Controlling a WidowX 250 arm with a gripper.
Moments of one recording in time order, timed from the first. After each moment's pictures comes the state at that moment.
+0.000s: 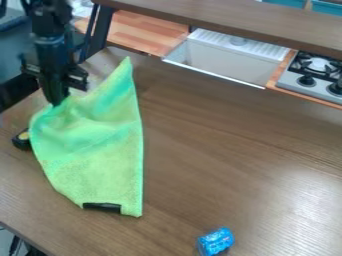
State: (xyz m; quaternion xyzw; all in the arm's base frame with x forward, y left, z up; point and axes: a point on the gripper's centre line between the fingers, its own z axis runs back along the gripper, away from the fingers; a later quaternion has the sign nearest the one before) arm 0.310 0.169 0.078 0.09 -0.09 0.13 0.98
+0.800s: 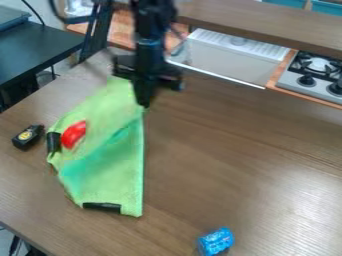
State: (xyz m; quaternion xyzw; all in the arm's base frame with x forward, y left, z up) arm 0.372 0.043 0.082 0.05 -0.10 0.13 0.98
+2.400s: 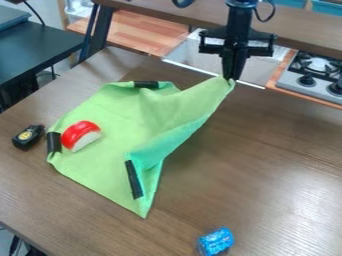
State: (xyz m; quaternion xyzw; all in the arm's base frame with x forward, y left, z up) arm 0.454 -0.042 0.112 -0.01 -0.07 0.21 0.98
